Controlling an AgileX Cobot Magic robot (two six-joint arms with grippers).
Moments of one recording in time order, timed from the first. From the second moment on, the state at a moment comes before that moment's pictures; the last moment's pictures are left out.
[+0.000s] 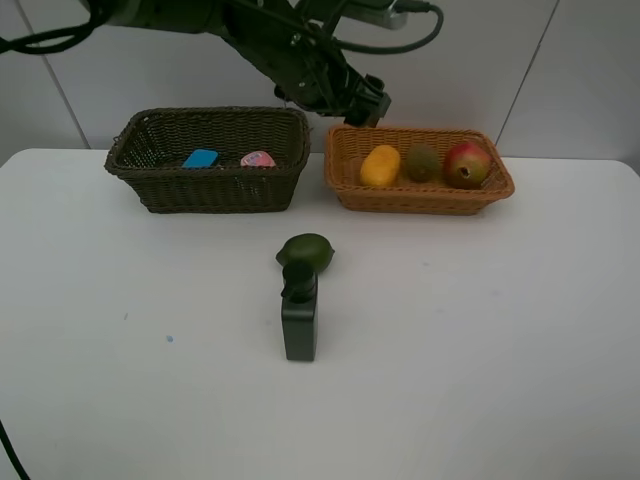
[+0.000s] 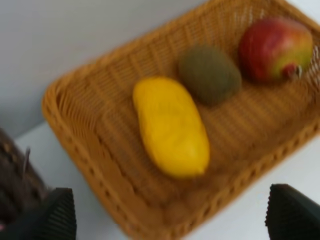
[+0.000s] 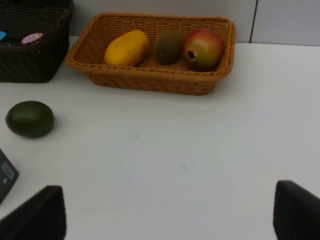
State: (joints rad) left arm -0.65 2.03 -1.62 0.01 0.36 0.03; right arm 0.14 0.00 -0.52 0.01 1.06 0.04
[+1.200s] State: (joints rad) left arm -0.65 2.15 -1.63 -0.06 0.77 -0.02; right arm 0.14 0.00 -0.52 0.00 1.06 0.04
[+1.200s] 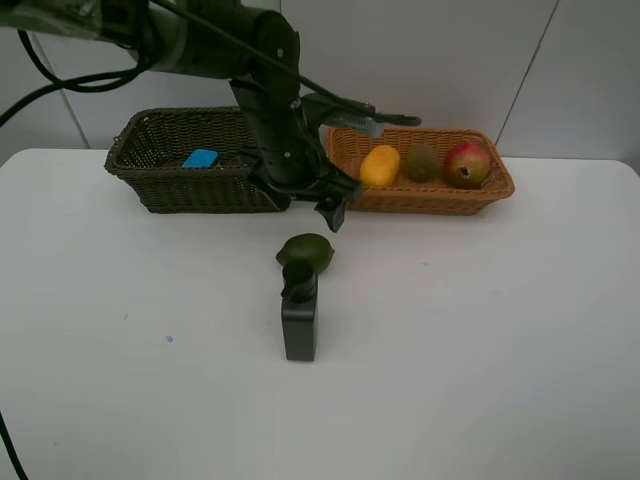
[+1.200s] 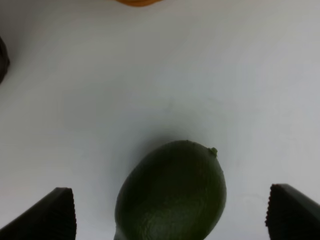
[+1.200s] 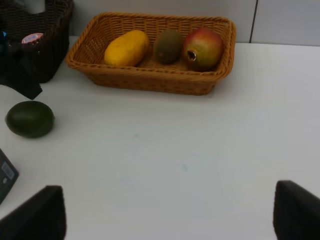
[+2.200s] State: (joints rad) left arm -0.65 2.27 -1.63 -0.08 0.73 0.15; right arm 0.14 0.00 -0.52 0.01 1.06 0.04
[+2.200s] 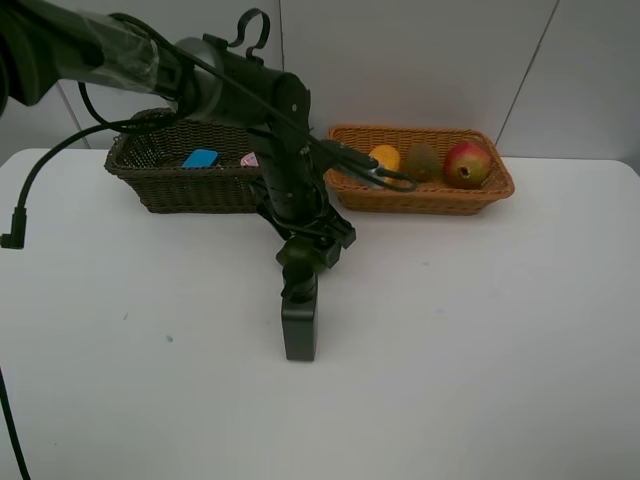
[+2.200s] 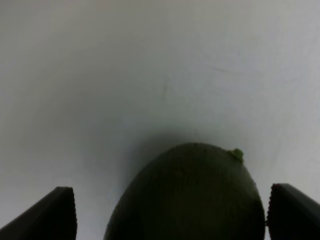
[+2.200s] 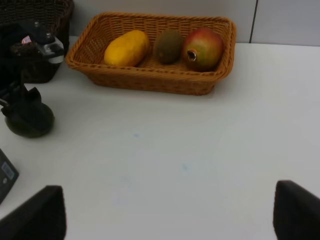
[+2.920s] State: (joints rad) left arm -0.65 2.30 -1.63 -0.08 0.72 0.17; right arm 0.14 0.00 -0.52 0.00 1.06 0.04
